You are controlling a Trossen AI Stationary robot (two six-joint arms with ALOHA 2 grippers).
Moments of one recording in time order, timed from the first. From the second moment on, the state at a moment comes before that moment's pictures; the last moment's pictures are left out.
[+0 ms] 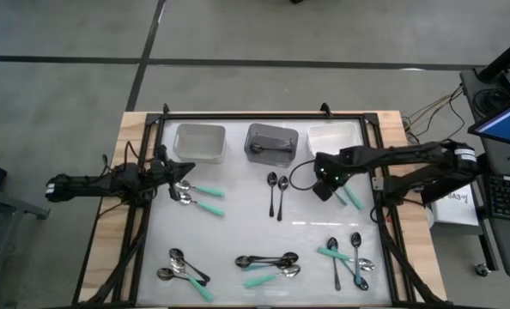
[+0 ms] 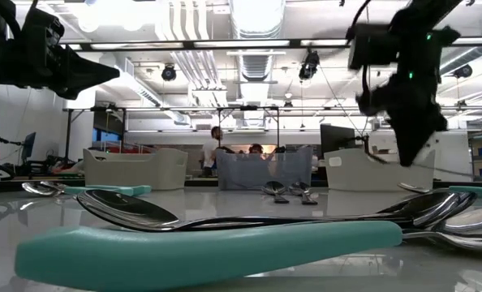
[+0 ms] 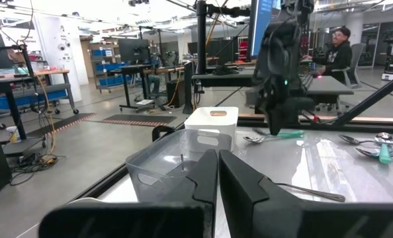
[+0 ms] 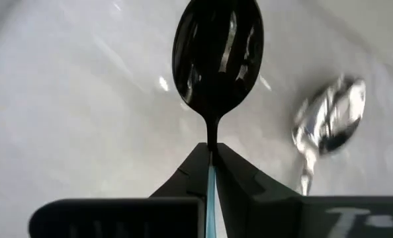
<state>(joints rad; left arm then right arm) -0.01 0.02 0.02 0.07 -0.36 0.09 -0.19 1.25 0.73 -0.81 -0.03 0.61</state>
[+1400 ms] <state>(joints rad) -0.01 0.02 0.02 0.10 -0.36 0.15 -0.12 1.20 0.73 -0.40 -0.03 0.37</state>
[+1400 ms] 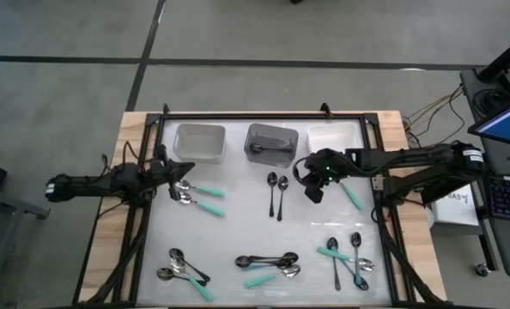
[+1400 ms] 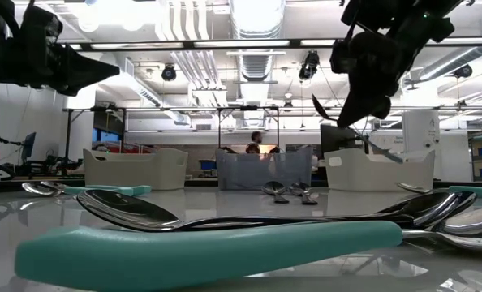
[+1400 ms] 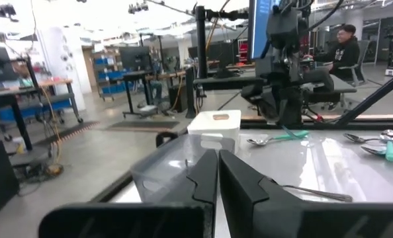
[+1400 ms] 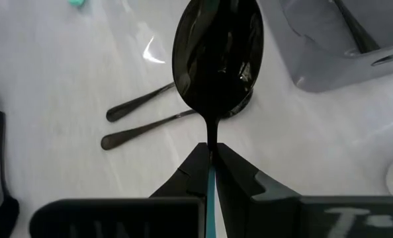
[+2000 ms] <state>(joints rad) -0.01 0.02 0.02 0.41 -0.36 0.12 -0.12 1.23 0.73 -0.35 -0.03 0.40</state>
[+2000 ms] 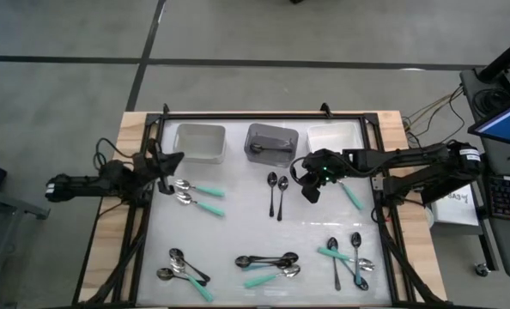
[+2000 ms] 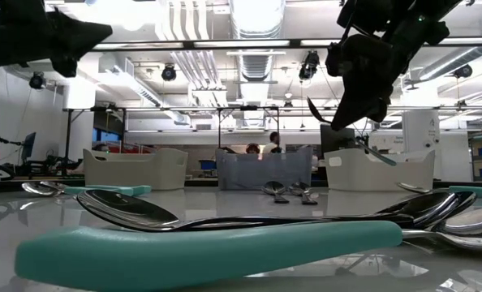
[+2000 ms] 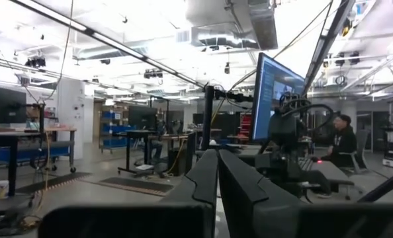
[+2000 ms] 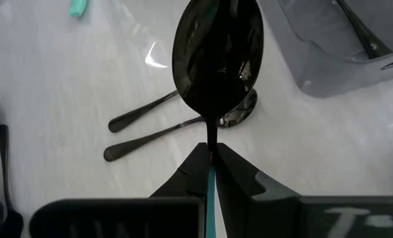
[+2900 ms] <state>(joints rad) -0.01 0.18 0.02 0.48 -0.43 -0.24 -0.12 1.23 0.73 -0.07 -0.06 0.33</state>
